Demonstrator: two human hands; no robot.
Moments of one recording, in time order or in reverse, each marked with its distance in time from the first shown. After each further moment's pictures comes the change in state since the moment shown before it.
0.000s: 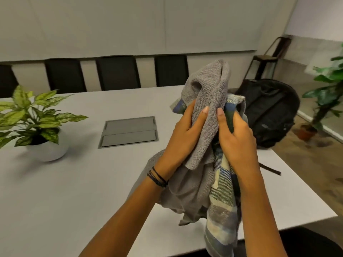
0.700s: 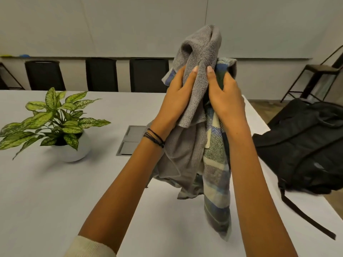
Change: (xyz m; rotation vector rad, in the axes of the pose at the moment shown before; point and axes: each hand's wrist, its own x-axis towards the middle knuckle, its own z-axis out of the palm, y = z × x) left_hand 0.184 -0.013 -0.105 0.083 0.311 0.087; right_hand 0.204 -0.049 0.120 0.138 -0.174 -0.121
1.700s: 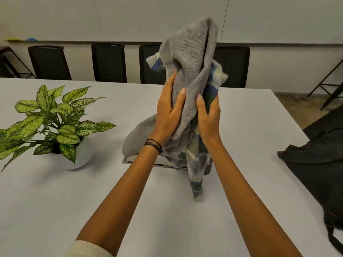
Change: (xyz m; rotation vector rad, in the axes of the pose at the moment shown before) left_hand 0.107 -0.177 -0.078 0.228 0.228 0.235; right_hand 0.107 0.097 0.193 0.499 0.017 -0.131
